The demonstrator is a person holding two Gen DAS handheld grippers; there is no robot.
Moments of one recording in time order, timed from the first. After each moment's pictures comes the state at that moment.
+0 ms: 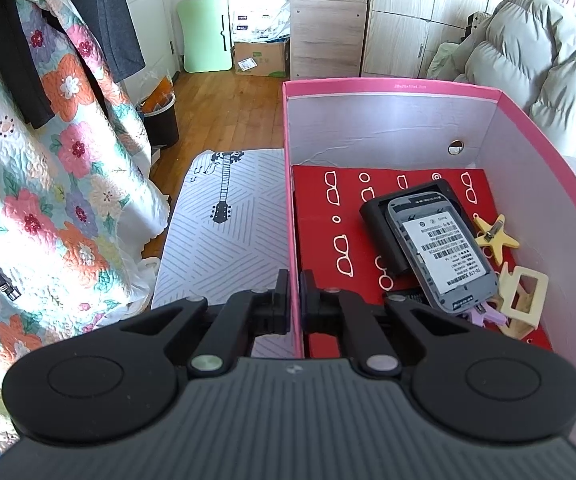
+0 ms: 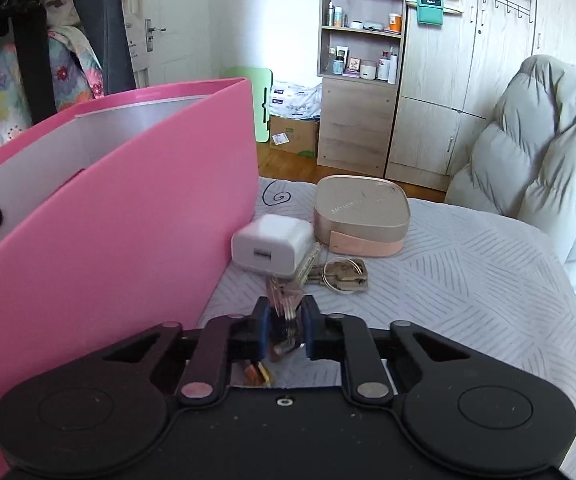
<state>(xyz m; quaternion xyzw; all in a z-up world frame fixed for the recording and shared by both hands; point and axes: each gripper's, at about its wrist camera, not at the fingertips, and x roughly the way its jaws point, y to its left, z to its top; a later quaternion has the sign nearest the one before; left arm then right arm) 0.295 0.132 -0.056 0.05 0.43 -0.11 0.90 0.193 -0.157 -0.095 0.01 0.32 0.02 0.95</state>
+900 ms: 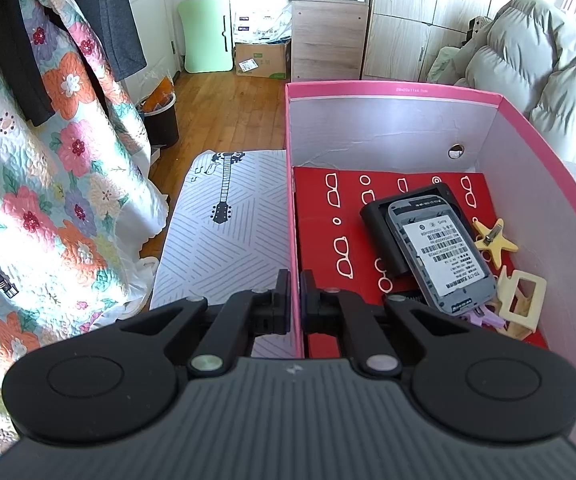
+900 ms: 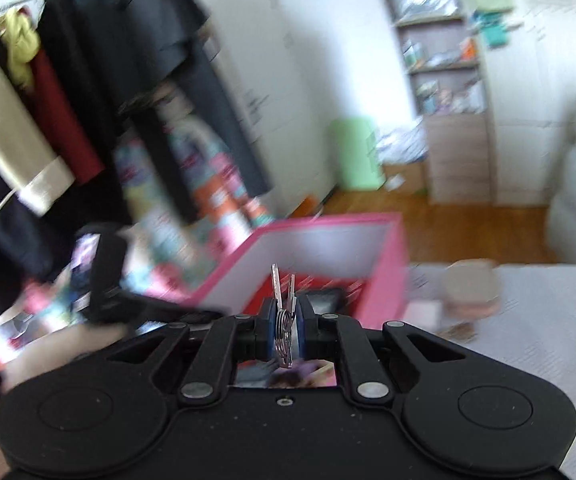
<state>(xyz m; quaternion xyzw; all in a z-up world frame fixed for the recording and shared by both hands) 0.297 0.135 -0.055 0.04 0.42 -0.11 0.90 0.138 -0.131 0.025 0.11 0.30 0.21 0.92</state>
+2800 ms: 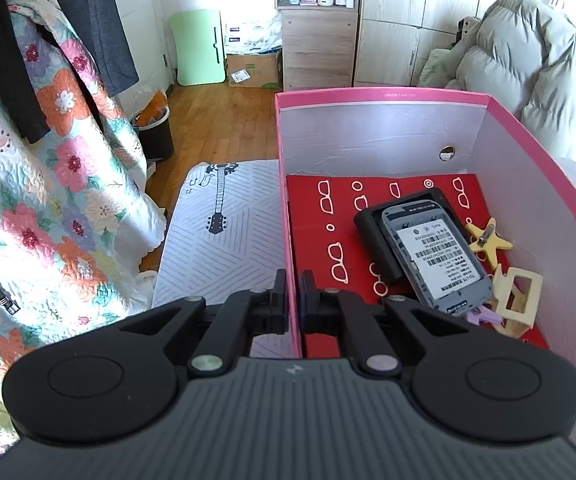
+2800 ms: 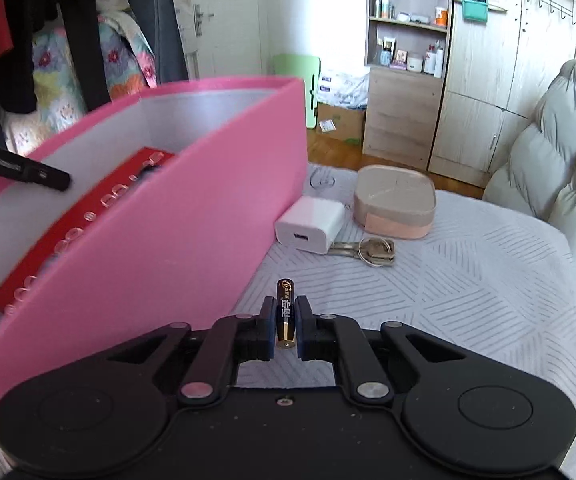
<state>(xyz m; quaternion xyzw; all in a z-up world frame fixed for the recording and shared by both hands) 0.293 0.130 -0.052 0.06 0.41 -0.12 0.90 0.166 -0.160 -0.071 -0.01 0.36 0.10 0.93</state>
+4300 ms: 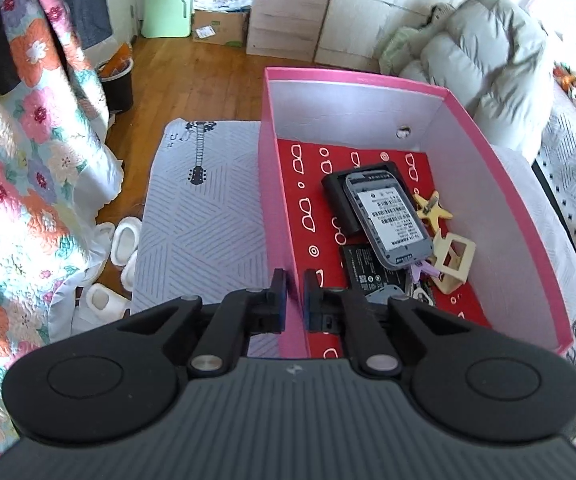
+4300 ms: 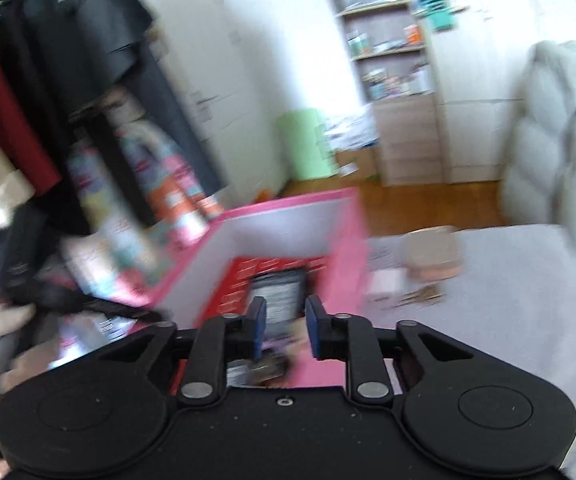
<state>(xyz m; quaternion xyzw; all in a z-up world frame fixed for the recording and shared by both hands) 0.273 0.164 -0.025 -0.01 0.47 -0.18 0.86 0.115 -0.154 0.007 0.11 0.29 0.07 0.95</state>
